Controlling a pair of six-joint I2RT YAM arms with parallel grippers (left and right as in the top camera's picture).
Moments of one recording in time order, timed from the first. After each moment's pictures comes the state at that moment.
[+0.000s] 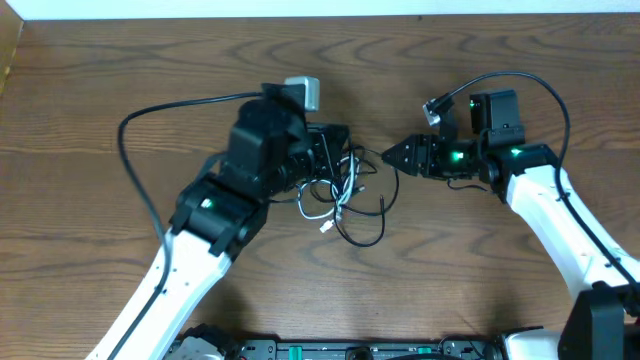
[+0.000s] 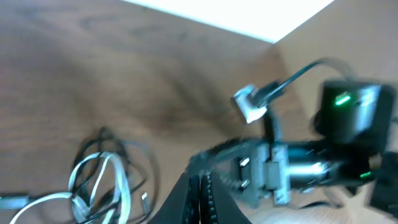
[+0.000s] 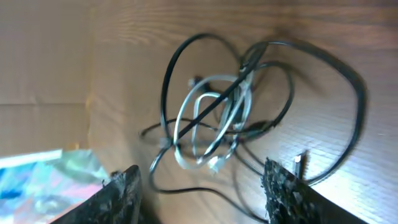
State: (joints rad) left arm -0.51 1.23 1.14 -0.45 0.26 -0.59; right arm 0.19 1.53 1.03 -0.47 -0.77 0.41
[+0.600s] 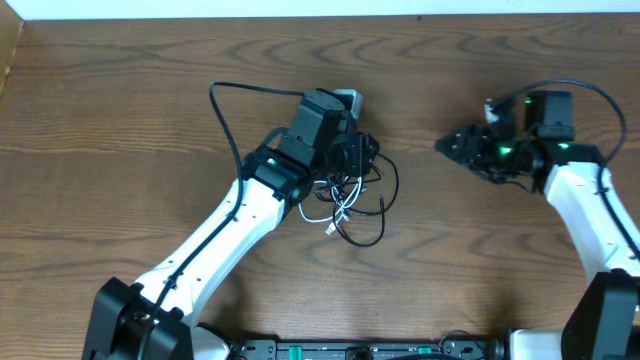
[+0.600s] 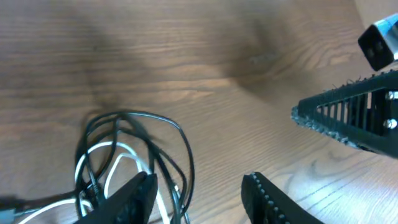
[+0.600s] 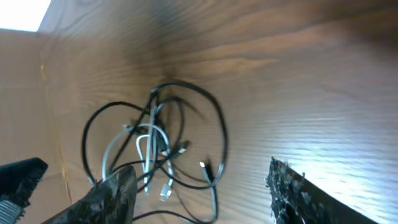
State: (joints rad) left arm -0.56 1.54 1.14 -0.37 0.26 -0.47; right arm -0.07 1.55 1.03 -0.58 -0.65 0.41
